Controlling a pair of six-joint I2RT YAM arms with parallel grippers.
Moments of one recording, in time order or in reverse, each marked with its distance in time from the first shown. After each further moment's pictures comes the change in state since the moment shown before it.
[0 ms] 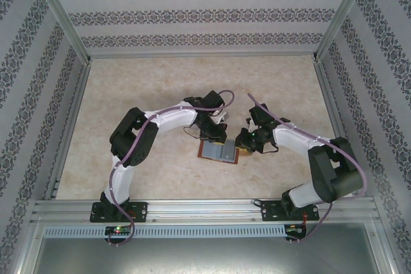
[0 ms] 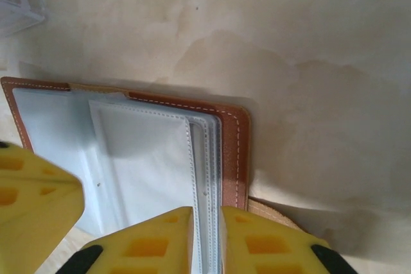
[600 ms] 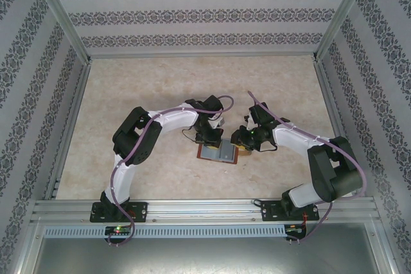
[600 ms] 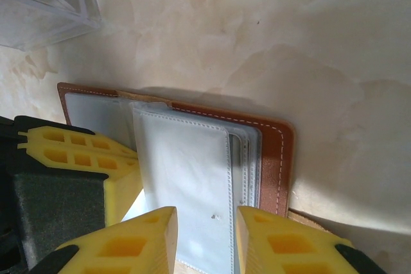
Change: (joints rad) left arm 0.000 0.030 -0.016 -0.059 -0.077 0.045; right arm 0.000 0.006 0.000 0.067 -0.061 0.024
